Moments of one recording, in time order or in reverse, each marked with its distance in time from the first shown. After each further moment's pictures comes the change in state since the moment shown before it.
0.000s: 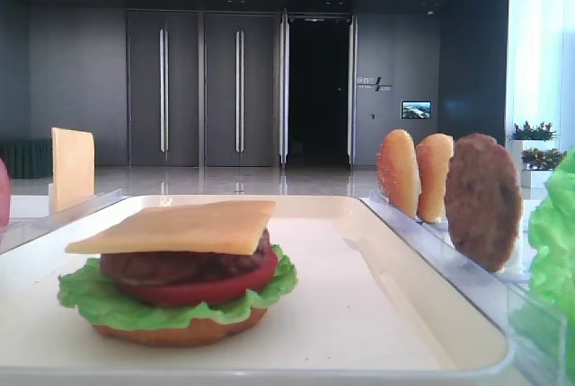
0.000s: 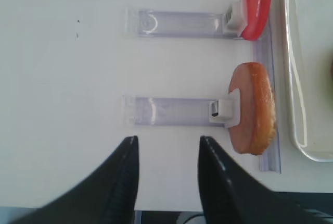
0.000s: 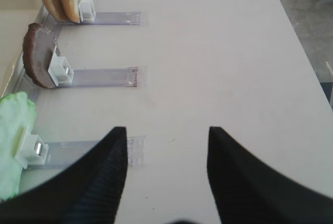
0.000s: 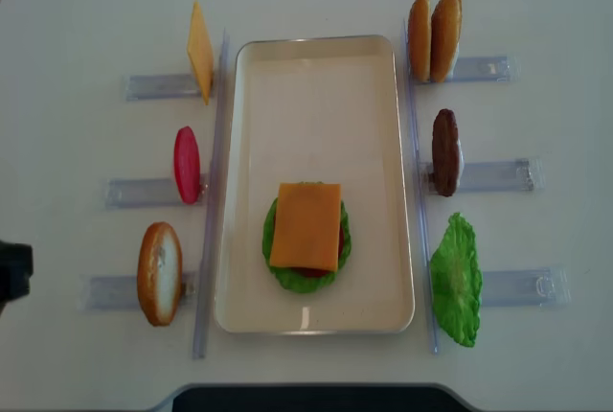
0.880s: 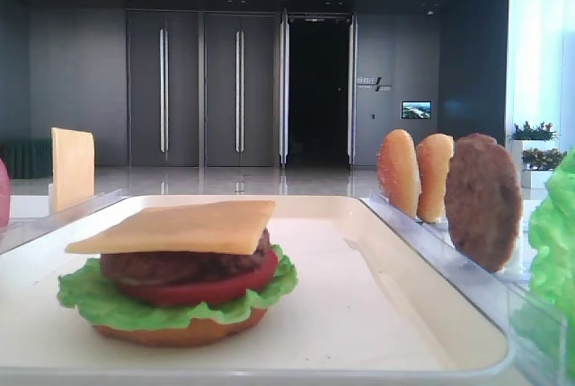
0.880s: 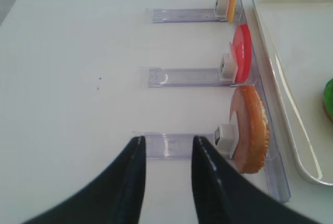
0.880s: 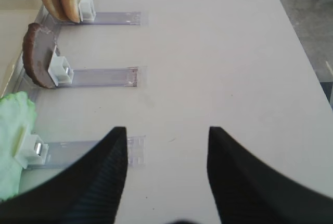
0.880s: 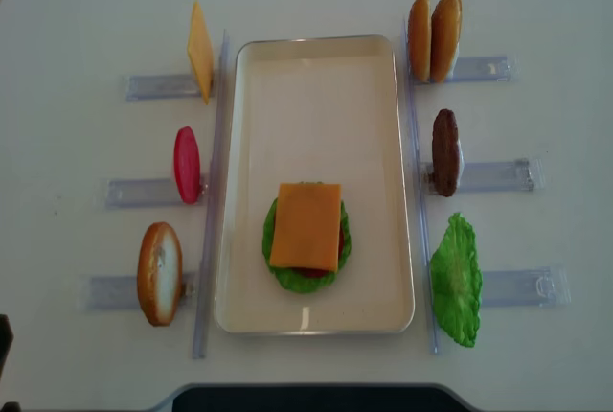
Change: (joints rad) left arm 0.000 -0.561 0.148 0.011 0.007 0.002; right arm 0.000 0.000 0.000 0.000 0.000 0.000
